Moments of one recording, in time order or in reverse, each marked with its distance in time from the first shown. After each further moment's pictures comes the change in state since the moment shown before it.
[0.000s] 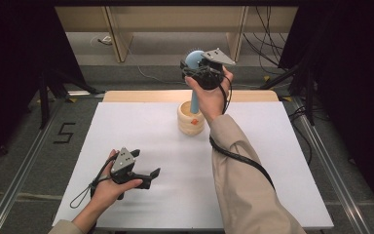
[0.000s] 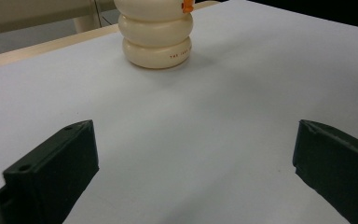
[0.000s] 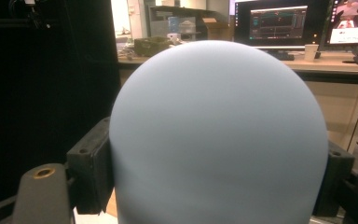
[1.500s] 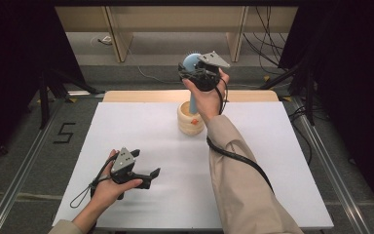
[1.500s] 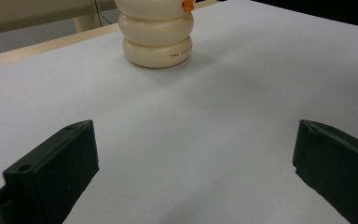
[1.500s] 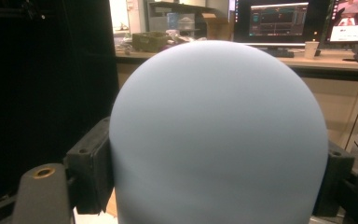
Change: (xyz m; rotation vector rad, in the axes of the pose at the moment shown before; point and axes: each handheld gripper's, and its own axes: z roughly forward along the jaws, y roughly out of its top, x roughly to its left) left arm 0.001 0.000 0.000 0.003 0.003 0.003; right arm 0.001 -0.014 0.015 0.011 -0.008 -0.018
